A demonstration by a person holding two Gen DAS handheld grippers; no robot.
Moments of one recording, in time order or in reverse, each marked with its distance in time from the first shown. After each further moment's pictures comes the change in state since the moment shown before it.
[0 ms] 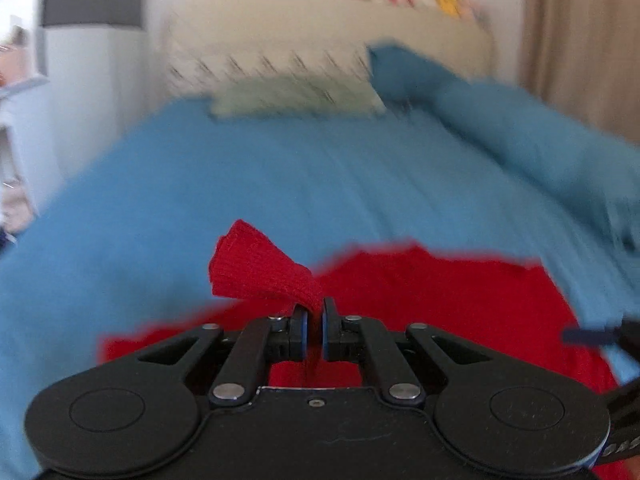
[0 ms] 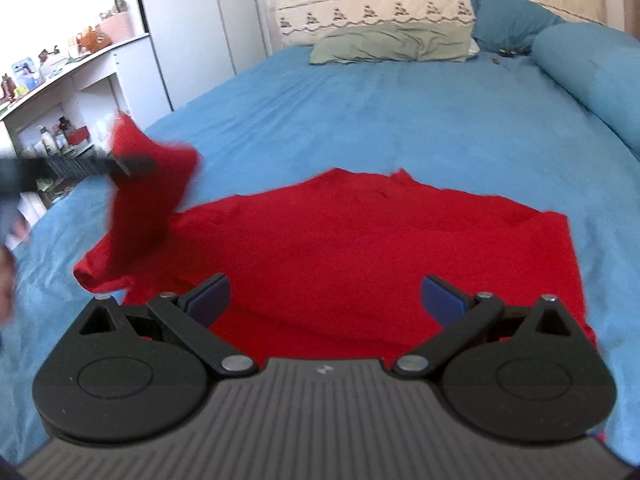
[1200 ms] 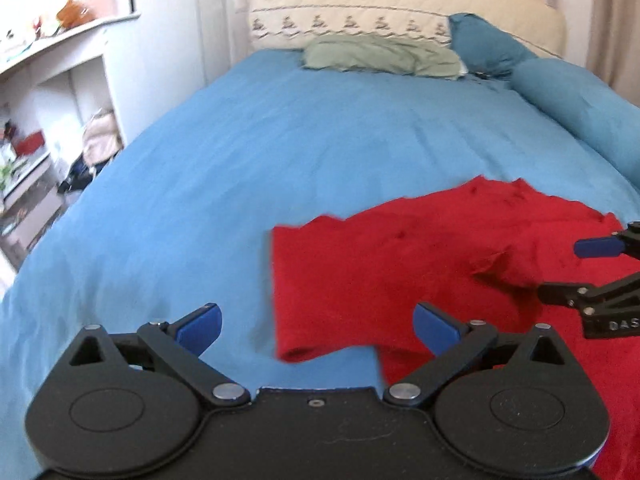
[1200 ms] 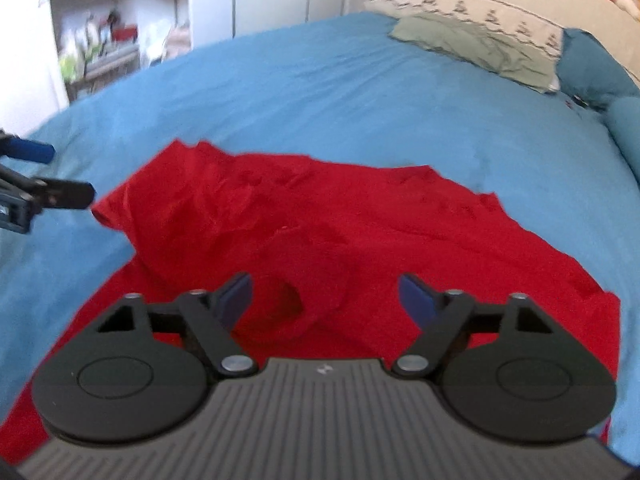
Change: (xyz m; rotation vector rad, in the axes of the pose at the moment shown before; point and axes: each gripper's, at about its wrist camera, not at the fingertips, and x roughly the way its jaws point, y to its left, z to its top) left arm -0.041 0.124 -0.063 -0.110 0.085 0.183; right arm 0.061 0.101 0.014 -0.350 0.124 0.019
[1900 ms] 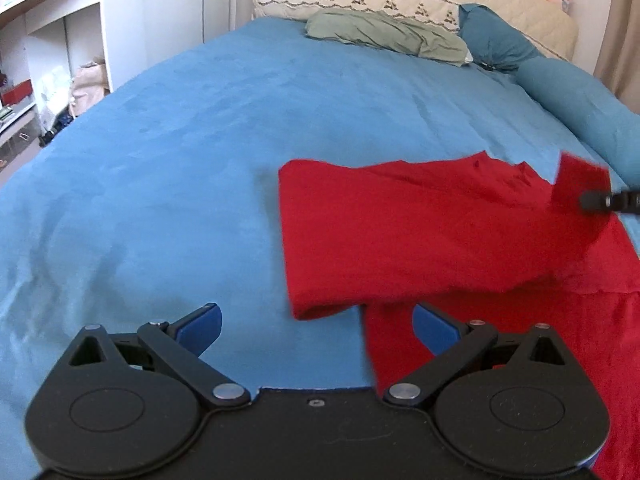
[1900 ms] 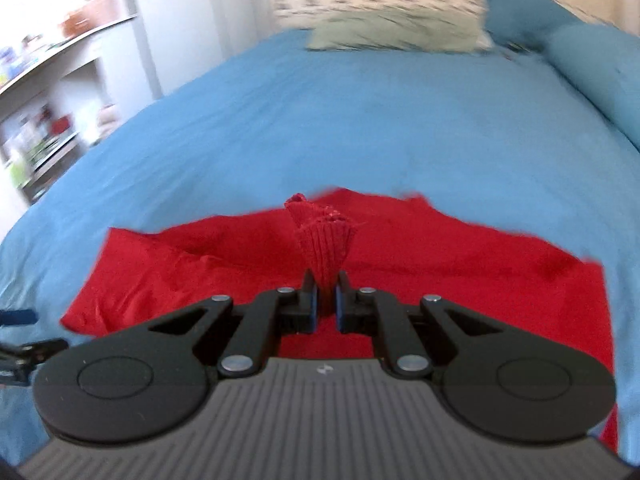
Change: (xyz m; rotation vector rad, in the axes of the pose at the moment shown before) left arm 0.027 -0.002 -0.022 -0.082 0.065 -0.058; right arm 0.012 -0.109 -0.001 0.356 -0.051 -0.044
